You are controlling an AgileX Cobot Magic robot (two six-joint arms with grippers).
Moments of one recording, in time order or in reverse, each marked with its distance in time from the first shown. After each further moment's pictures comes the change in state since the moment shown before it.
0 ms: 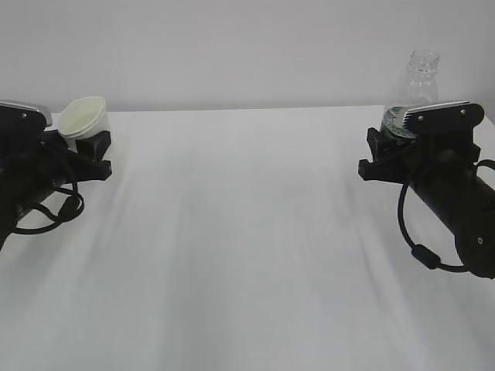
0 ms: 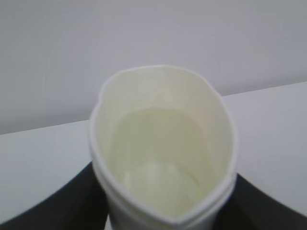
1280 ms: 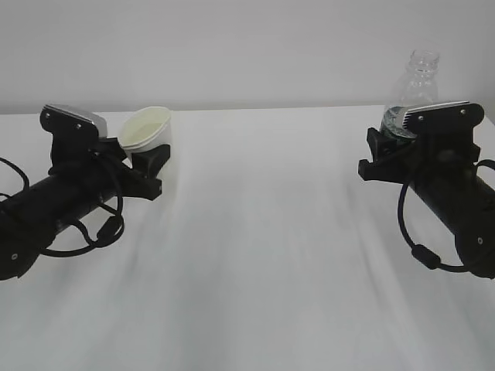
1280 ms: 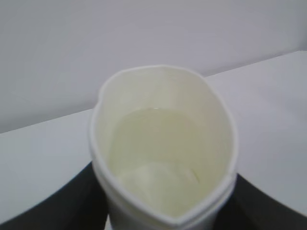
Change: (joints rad) left arm -0.166 0.000 0.000 0.099 0.000 -0.045; right arm 0.000 0.000 0.000 0.000 0.000 -0.002
